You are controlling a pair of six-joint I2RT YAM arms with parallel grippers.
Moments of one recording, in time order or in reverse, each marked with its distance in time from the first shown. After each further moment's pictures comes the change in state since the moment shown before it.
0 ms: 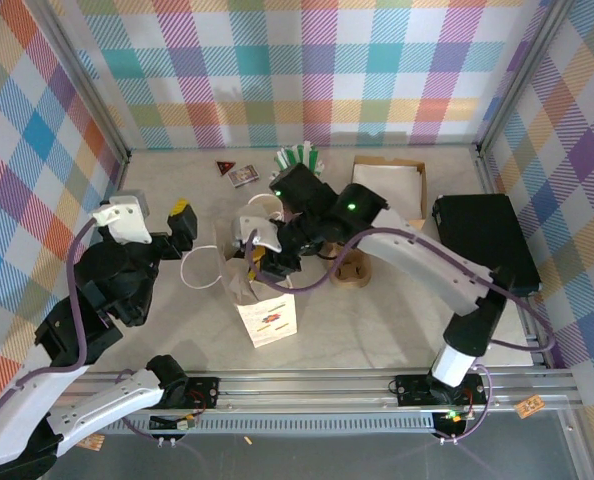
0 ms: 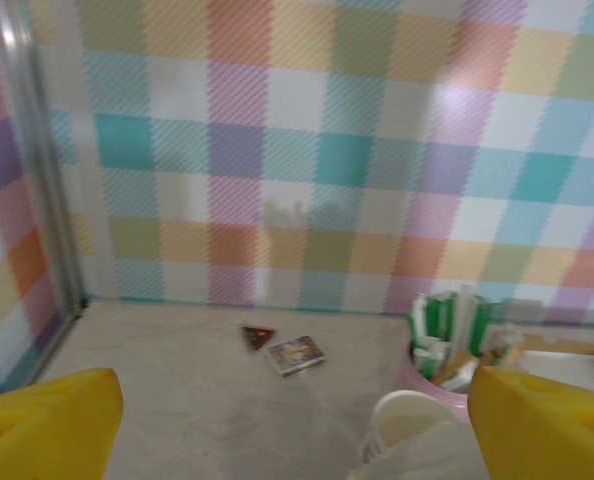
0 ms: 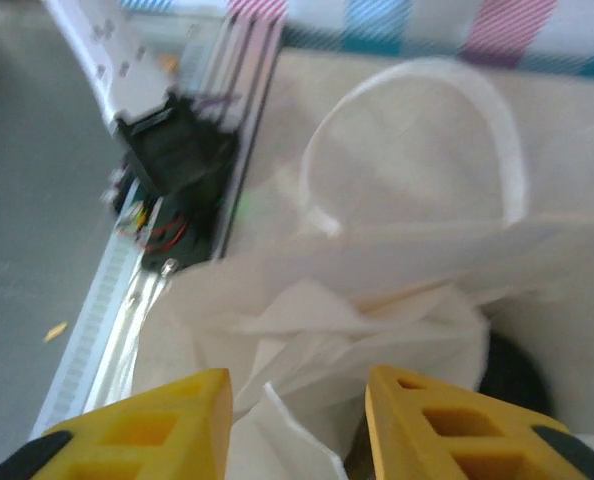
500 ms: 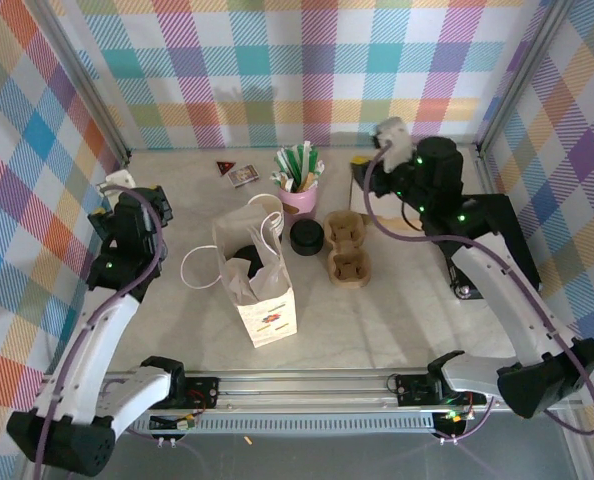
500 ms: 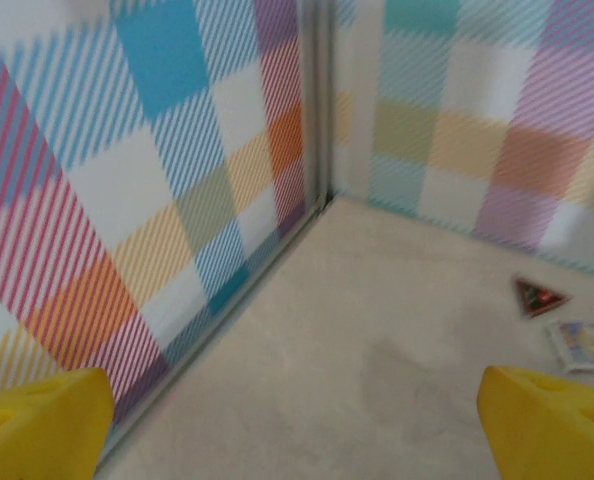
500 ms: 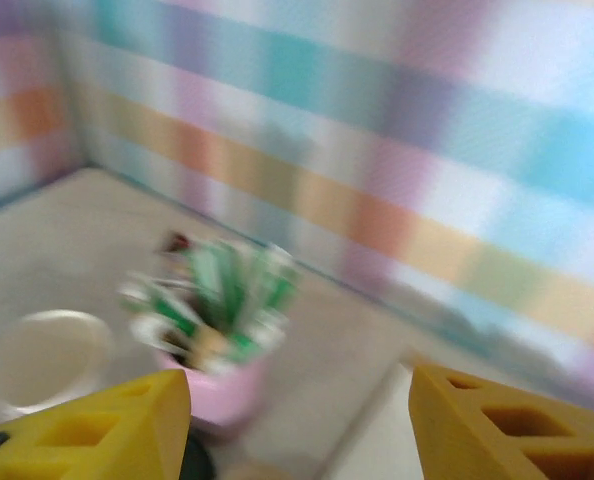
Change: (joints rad) left arm 0.611 0.285 -0.140 0.089 0.089 -0.088; right arm -0.581 -0.452 -0.580 0.660 0.511 0.432
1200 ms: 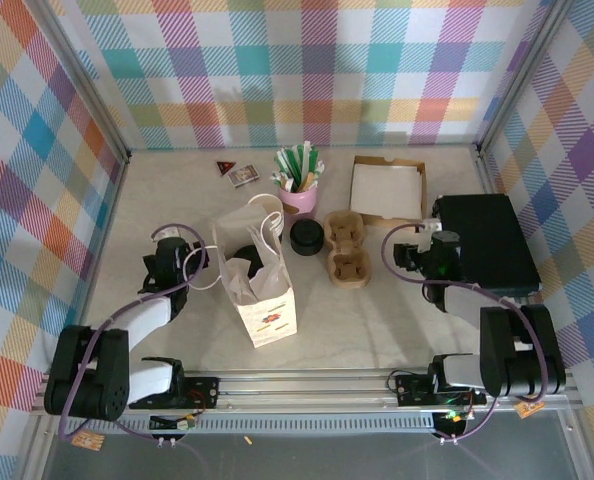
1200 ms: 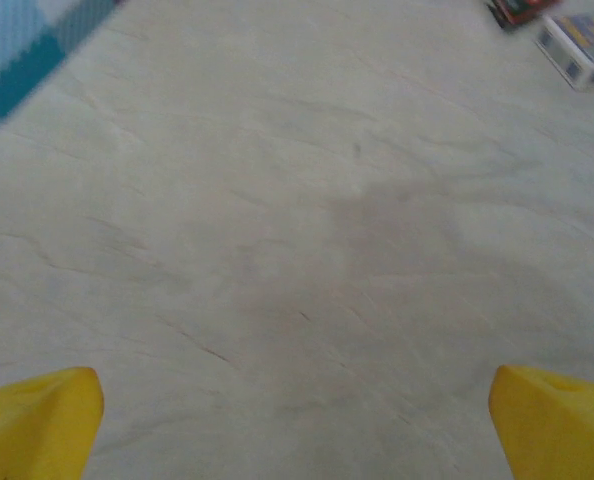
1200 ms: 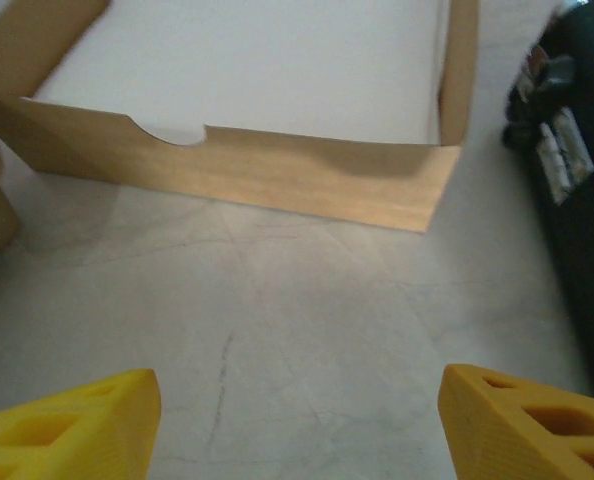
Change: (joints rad) left arm 0.095 0.275 -0.633 0.752 0.393 0.020; right arm -0.354 0.102 -0.917 0.722 -0.038 0.142
